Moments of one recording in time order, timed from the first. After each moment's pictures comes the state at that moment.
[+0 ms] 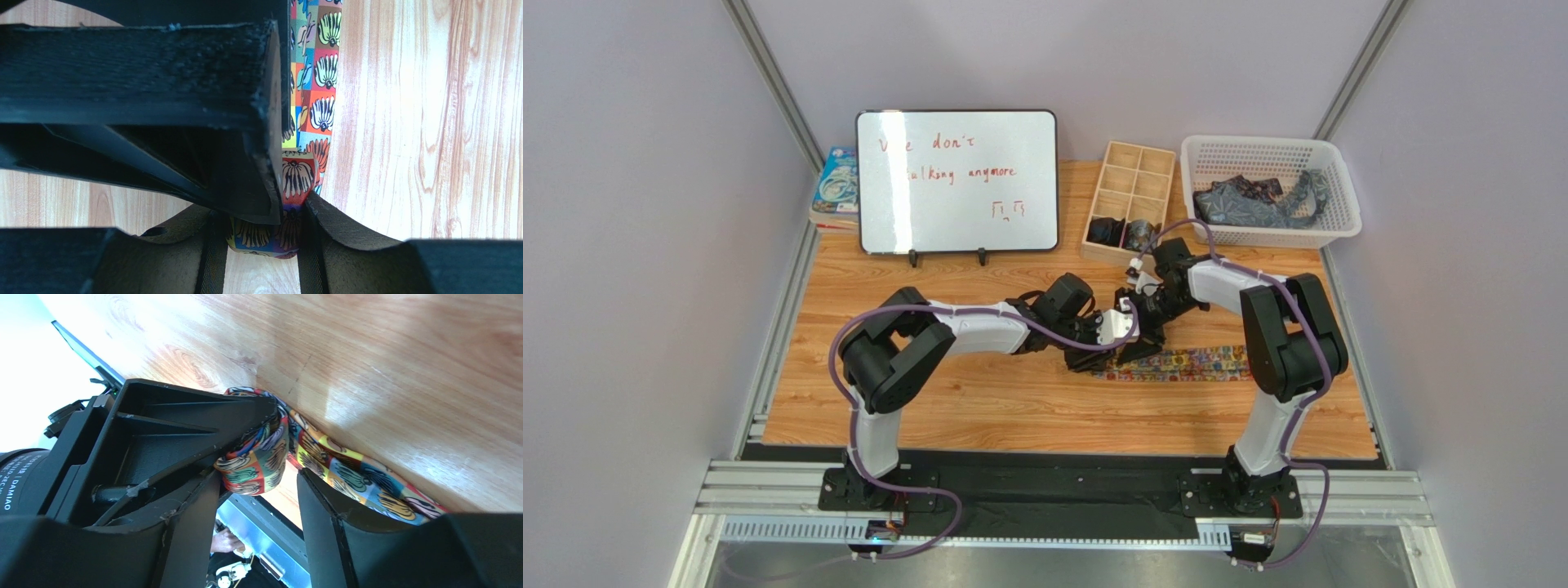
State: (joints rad) left arm -0.89 1.93 1.10 -0.01 0.47 0.47; right arm 0.28 1.83 1.06 -0.66 -0.76 0.34
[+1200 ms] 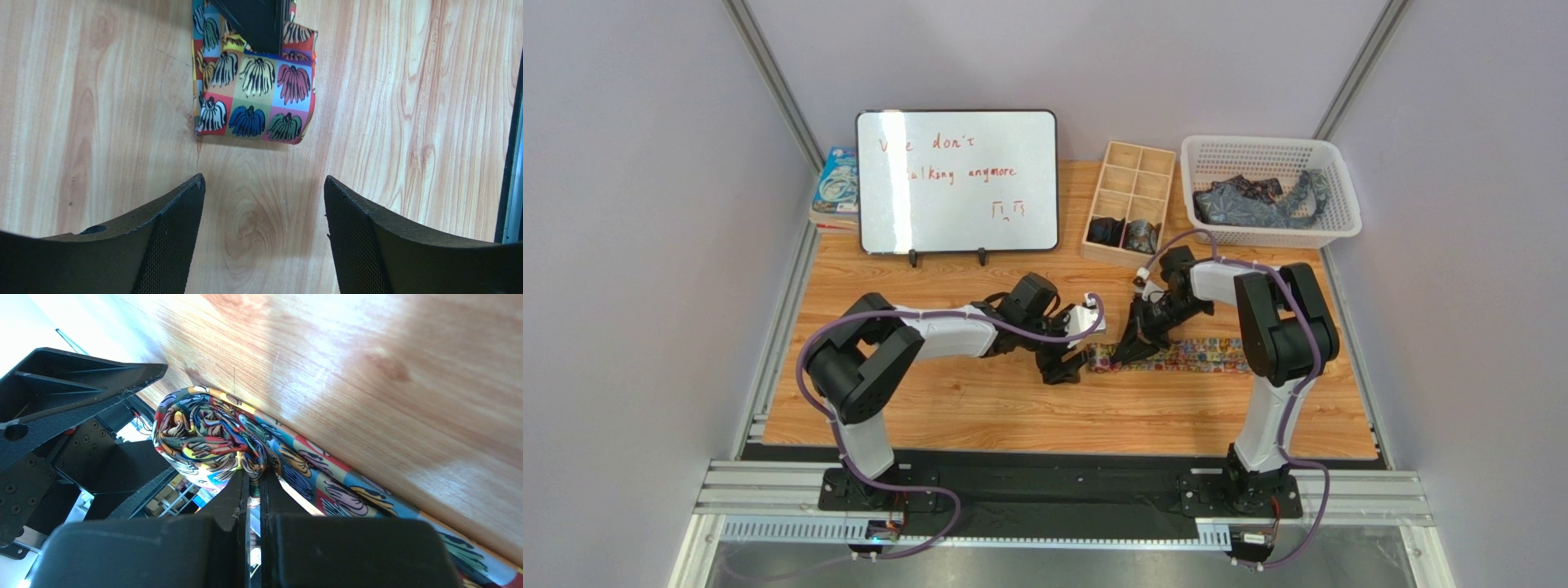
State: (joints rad) left arm -0.79 1.79 0.92 0.01 0.56 0.42; right arm 0.23 1.93 1.06 -0.67 -0.78 0.32
